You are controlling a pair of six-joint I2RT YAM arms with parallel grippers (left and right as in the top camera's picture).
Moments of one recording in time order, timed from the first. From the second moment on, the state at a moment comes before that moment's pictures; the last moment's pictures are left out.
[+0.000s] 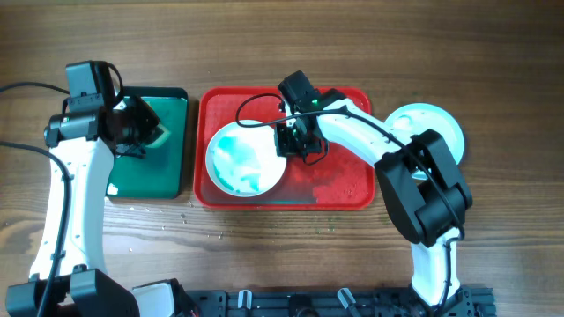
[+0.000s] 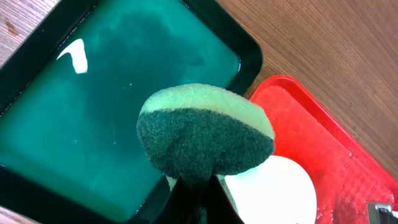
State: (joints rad) left arm 0.18 1.46 1.20 -0.85 0.10 -0.51; right arm 0.57 2.12 1.45 -0.70 -0.32 0.48
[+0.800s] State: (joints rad) left arm 0.18 1.47 1.20 -0.83 0.09 -0.59; right arm 1.05 1.71 1.45 -0.83 1.36 0.39
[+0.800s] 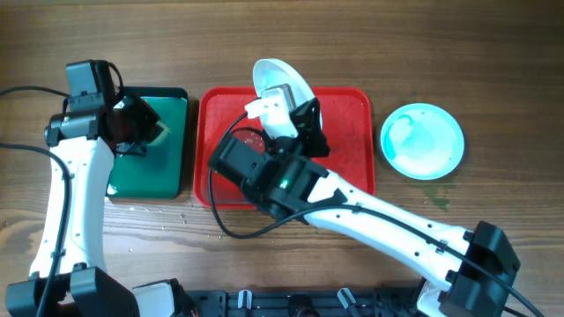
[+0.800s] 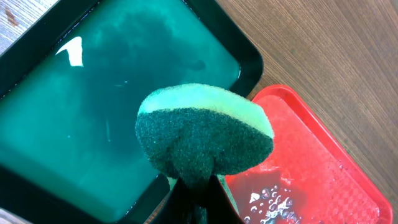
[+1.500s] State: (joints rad) left arm 0.18 1.52 1.20 -0.82 0.09 -0.59; right arm 0.95 1.71 1.45 -0.87 0.87 0.34
